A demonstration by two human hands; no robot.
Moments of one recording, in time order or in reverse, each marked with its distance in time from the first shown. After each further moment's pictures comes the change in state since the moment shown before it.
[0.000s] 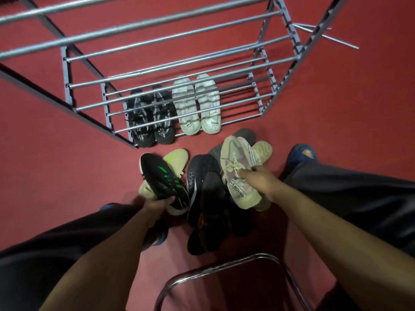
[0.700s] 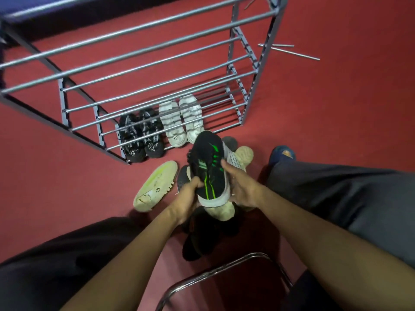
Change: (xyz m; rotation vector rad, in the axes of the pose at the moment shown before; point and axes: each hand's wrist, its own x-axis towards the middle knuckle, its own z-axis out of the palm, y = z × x) left_hand -0.167 0.078 0.097 -0.178 -0.525 0.293; right_hand -0.043 0.006 -0.004 0.564 -0.421 0.019
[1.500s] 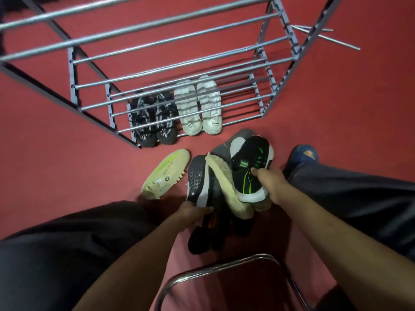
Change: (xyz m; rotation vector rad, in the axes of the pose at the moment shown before) left_hand 0.041 -0.077 -0.065 0.291 0.233 -0.299; right_hand 0.038 -0.003 -0.027 -0.239 0.683 -0.032
